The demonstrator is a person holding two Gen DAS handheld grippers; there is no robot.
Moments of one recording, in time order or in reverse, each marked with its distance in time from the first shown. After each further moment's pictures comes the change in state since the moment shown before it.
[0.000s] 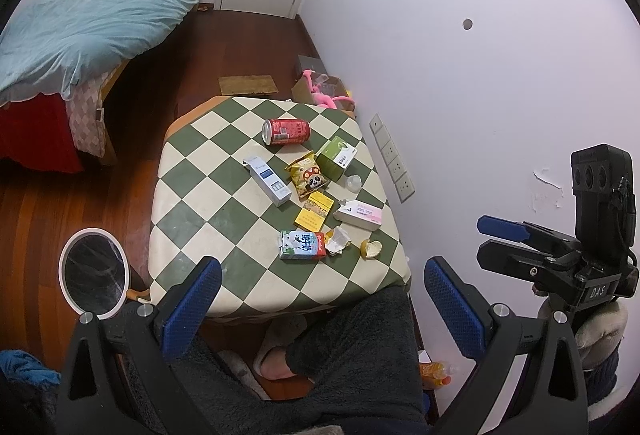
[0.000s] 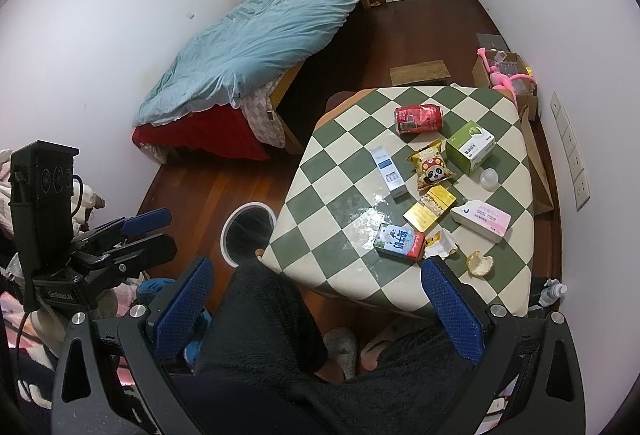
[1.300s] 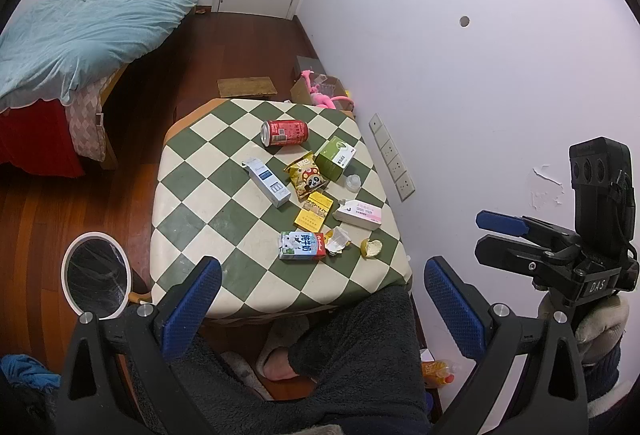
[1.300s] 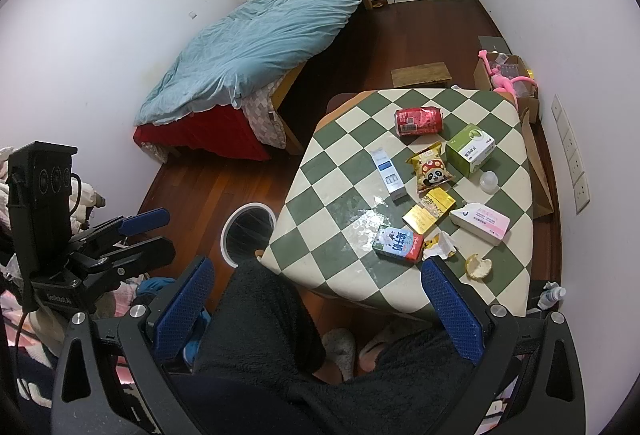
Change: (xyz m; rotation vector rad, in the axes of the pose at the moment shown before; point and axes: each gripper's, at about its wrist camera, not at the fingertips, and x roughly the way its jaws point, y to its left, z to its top) left arm -0.007 0.002 0.003 0.004 -0.003 0.005; right arm 0.002 0.003 0.002 -0.003 -0.003 -0.003
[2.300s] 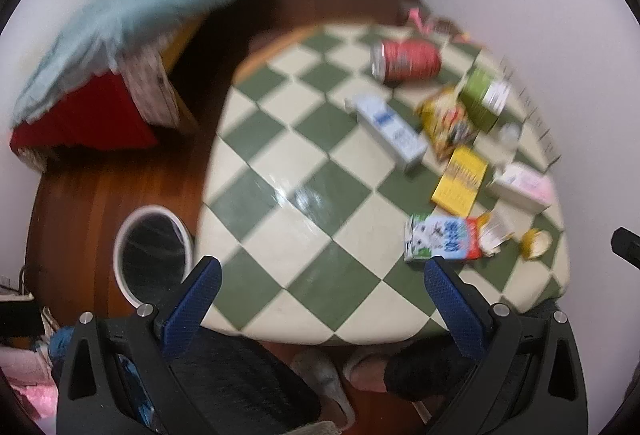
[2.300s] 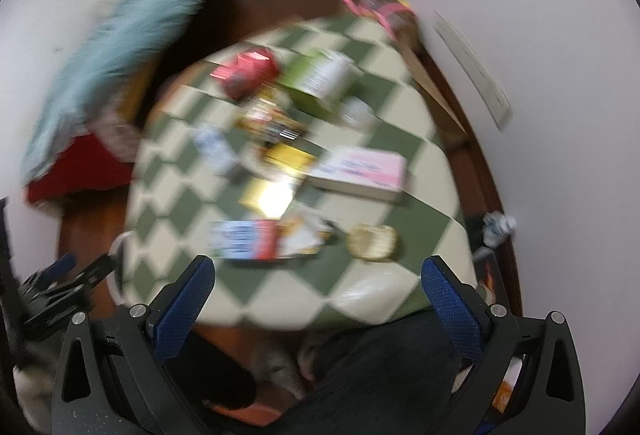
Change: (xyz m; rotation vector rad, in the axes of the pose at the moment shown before) left arm 0.211 0.048 -0.021 -0.017 0.173 0.464; right arm 0.137 -0.158 -0.023 0.330 0.064 -0.382
